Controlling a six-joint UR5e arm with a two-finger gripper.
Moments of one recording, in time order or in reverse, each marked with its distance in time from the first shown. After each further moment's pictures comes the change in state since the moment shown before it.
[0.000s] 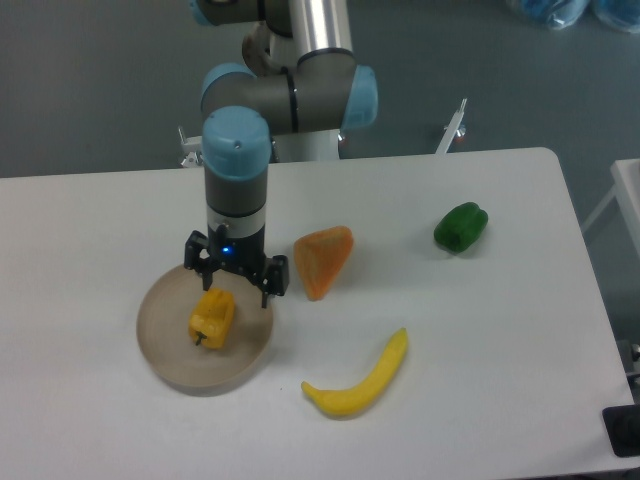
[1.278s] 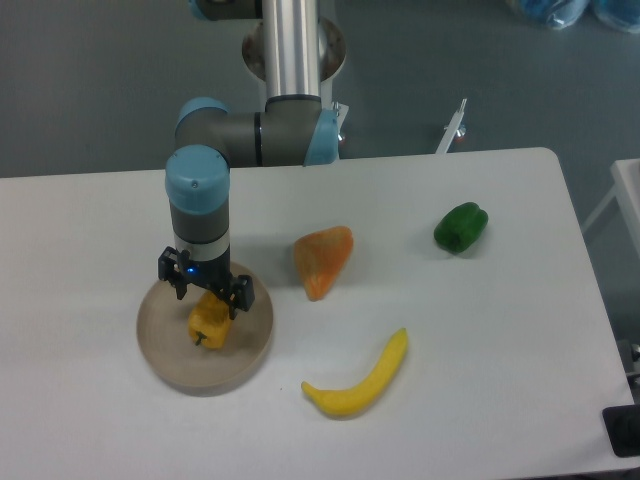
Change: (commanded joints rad) arm -0.045 -0.063 -0.029 0.040 0.049 0.037
